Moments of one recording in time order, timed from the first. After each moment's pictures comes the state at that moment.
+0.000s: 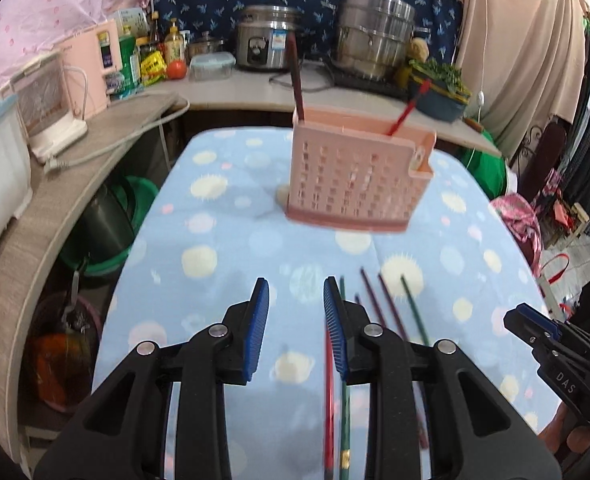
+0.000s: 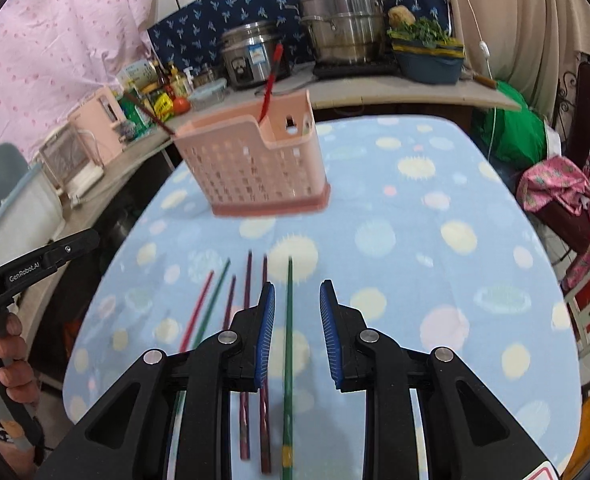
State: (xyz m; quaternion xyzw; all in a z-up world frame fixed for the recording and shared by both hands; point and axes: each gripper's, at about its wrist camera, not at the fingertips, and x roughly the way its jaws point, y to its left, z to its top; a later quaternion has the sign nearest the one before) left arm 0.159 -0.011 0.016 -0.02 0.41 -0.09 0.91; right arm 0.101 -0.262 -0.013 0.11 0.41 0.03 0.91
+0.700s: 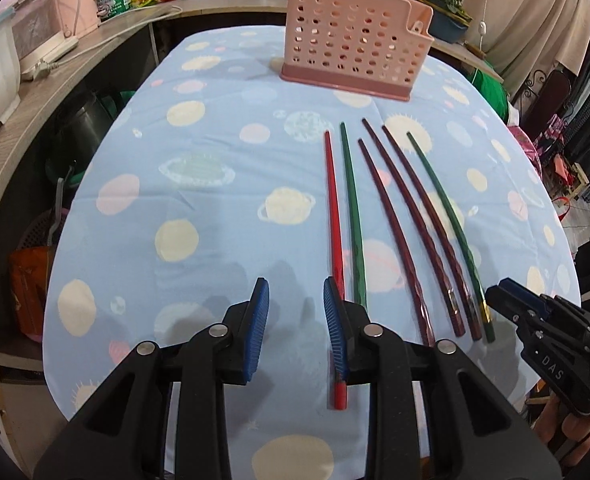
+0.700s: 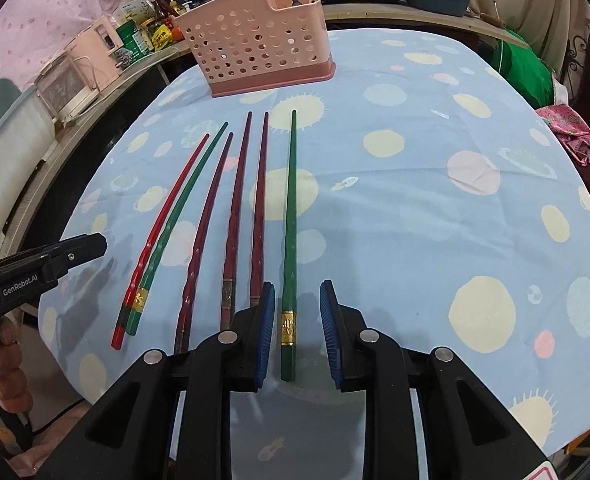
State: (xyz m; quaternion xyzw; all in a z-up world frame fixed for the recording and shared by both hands) left arm 0.098 -0.012 -0.068 -0.01 0.51 -0.11 0.85; right arm 0.052 -0.235 -0.081 0.09 0.49 0.04 0.87
